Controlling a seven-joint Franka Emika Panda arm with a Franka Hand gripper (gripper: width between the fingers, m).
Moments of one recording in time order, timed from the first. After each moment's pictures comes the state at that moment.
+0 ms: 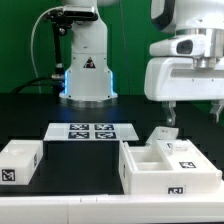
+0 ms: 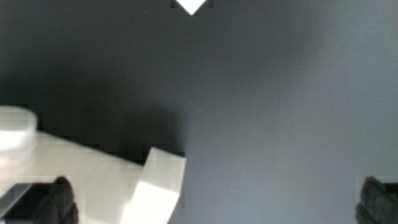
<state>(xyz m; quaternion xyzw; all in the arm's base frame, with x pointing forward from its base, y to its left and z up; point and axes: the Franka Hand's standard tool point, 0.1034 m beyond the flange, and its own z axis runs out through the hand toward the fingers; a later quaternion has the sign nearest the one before) 0.480 0.166 0.069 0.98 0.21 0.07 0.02</state>
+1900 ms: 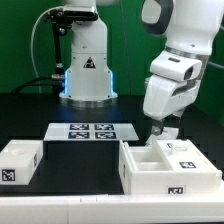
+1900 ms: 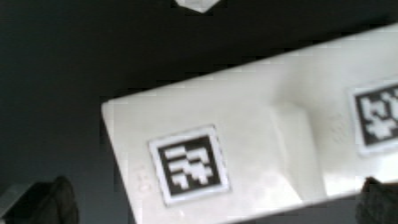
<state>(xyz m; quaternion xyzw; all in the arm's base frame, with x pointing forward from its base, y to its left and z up) 0.405 0.139 0.028 0.90 0.44 -0.06 0.05</state>
